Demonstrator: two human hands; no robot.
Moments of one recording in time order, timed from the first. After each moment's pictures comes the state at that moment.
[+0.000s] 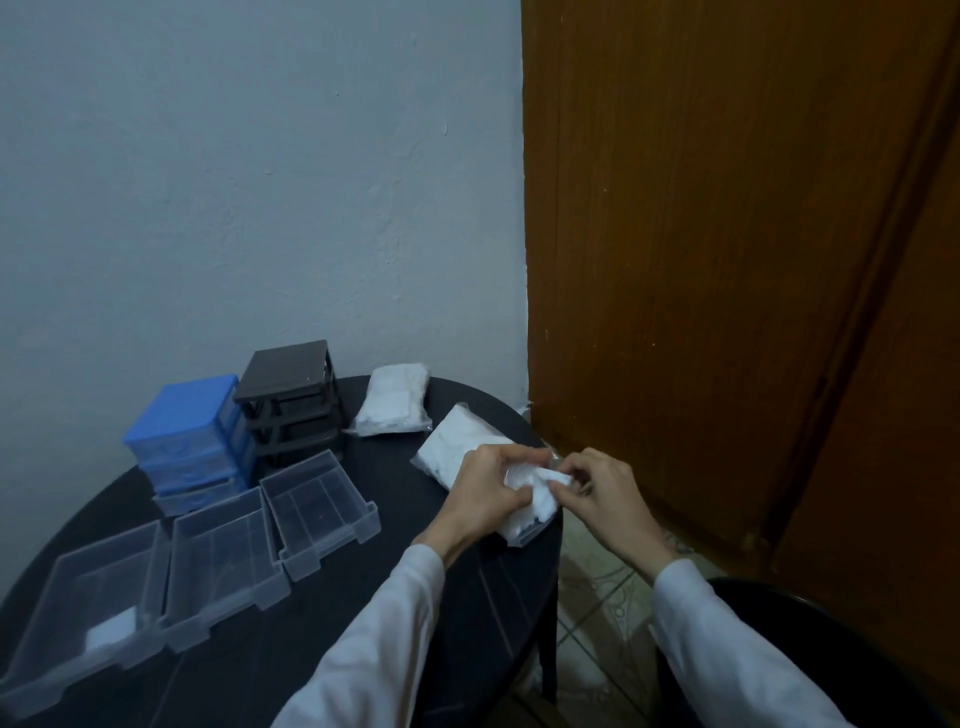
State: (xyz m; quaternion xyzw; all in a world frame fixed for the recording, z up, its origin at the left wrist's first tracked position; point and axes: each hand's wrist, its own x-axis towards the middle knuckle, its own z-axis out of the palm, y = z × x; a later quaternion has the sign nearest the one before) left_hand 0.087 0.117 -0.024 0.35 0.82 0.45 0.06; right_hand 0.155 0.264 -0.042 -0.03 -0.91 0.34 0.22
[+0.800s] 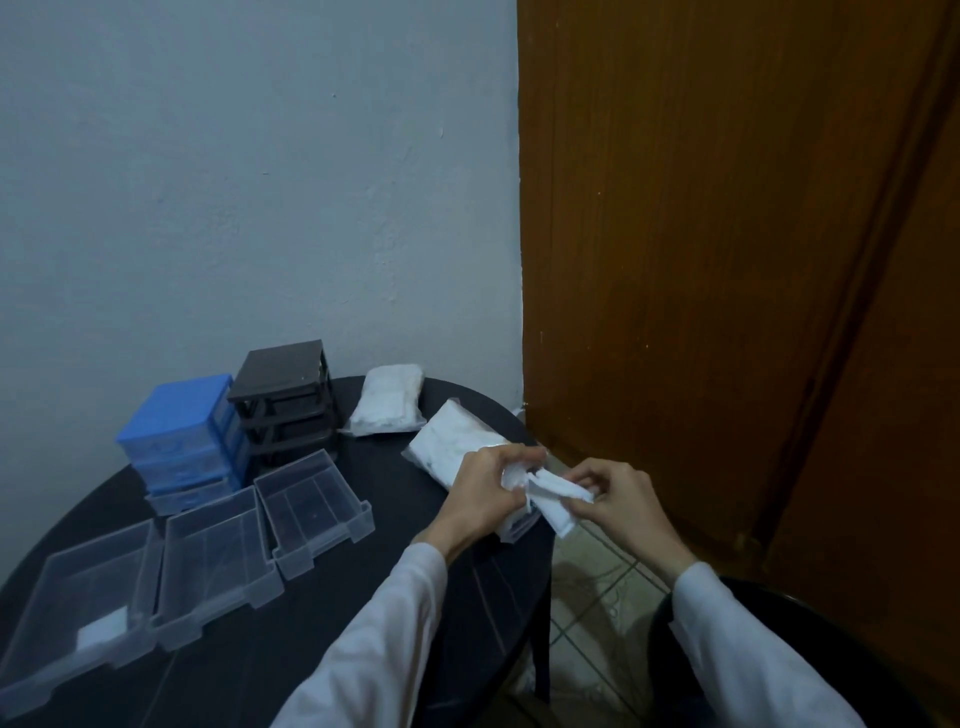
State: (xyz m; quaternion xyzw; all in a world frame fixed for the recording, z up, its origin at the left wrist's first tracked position) left_hand 0.090 0.122 -0.025 0.37 0.84 0.40 0.02; right_hand 0.166 0.279 -0.042 -0.09 -0.88 0.43 0.16
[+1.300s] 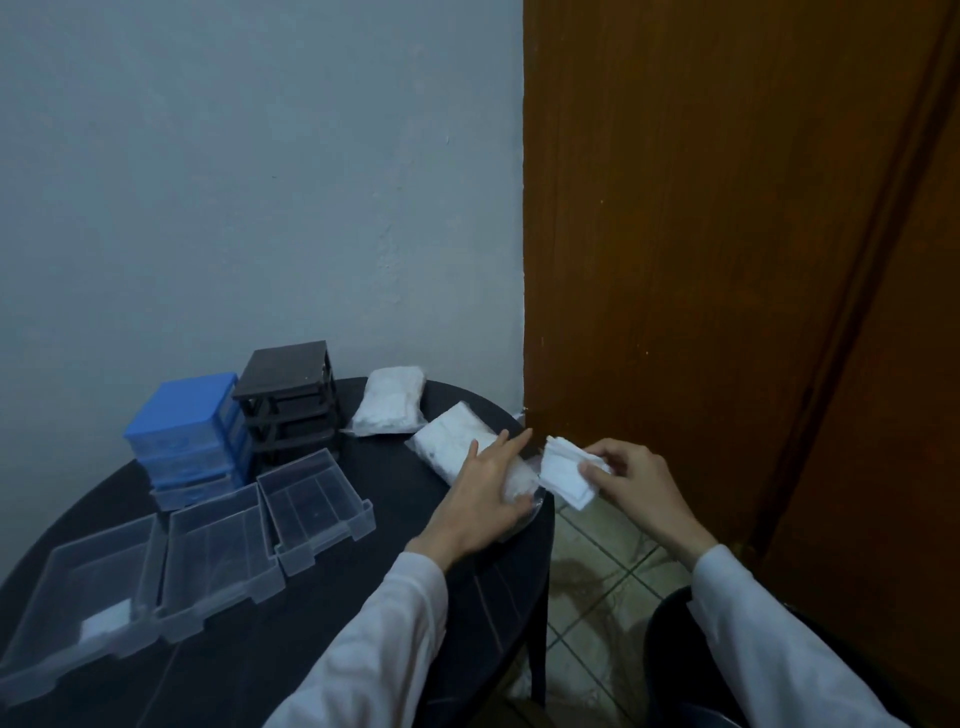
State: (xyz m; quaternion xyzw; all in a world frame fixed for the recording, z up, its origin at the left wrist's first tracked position) left_hand 0.098 0.116 -0.026 0.39 0.86 0.32 -0.01; right_hand 0.170 0.290 -0.018 -0.10 -0.89 0.42 0.18
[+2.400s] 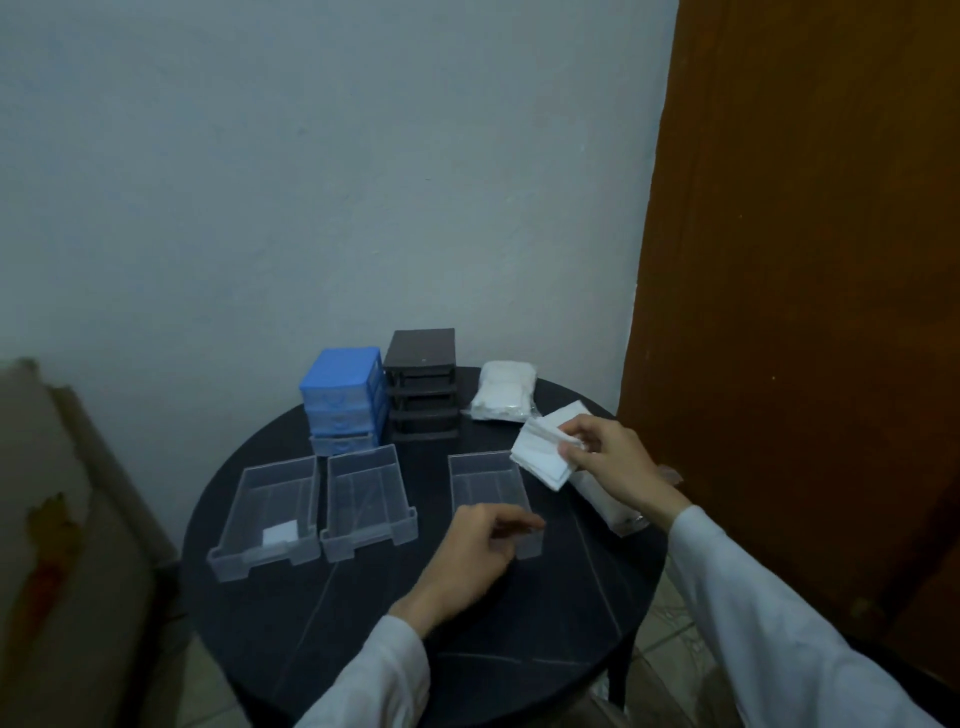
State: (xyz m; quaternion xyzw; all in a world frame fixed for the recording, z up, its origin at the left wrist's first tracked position) left_hand 0.138 -0.017 -0.049 0.27 0.85 0.44 0.01; right_hand 0.118 0.173 0.010 0.05 -0.90 0.41 0.12
